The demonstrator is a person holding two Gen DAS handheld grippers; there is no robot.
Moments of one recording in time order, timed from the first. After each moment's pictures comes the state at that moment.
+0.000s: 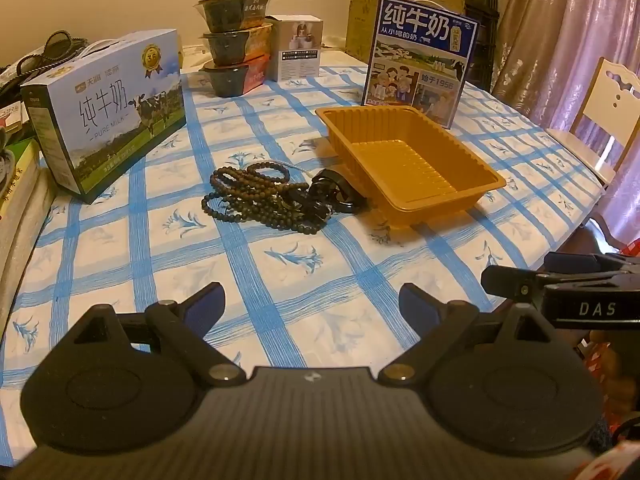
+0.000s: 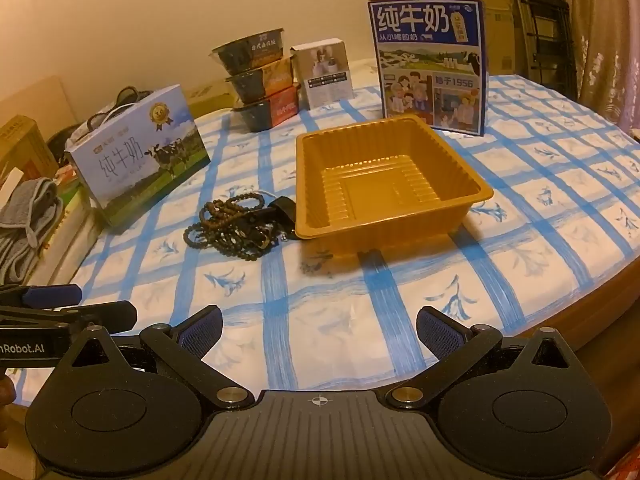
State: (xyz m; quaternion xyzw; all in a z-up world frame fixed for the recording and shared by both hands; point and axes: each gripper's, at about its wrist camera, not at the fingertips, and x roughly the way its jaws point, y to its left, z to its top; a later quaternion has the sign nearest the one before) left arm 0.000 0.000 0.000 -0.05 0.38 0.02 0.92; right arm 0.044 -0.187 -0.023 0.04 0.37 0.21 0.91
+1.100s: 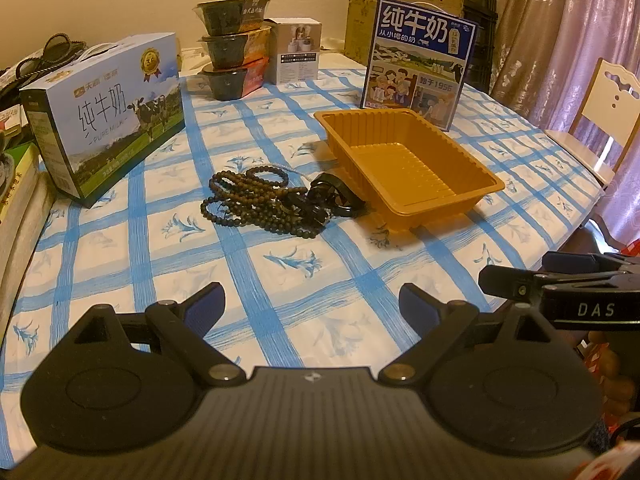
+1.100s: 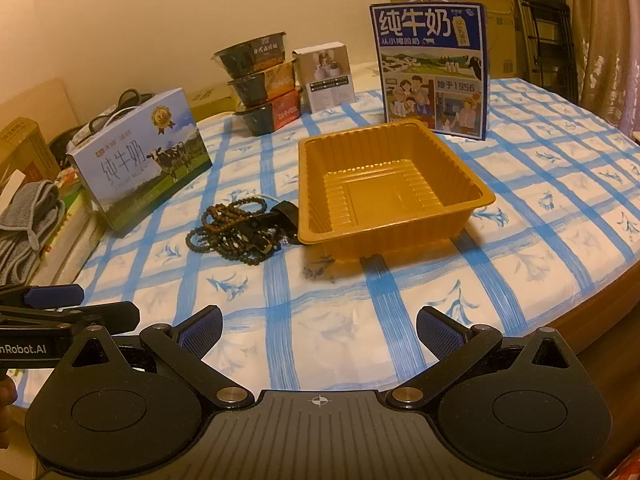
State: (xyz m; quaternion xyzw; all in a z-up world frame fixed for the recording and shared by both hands) left arm 0.000 0.000 0.000 -0.05 0.38 0.02 0.92; right arm 0.044 -0.184 -0.020 0.04 0.36 0.21 0.91
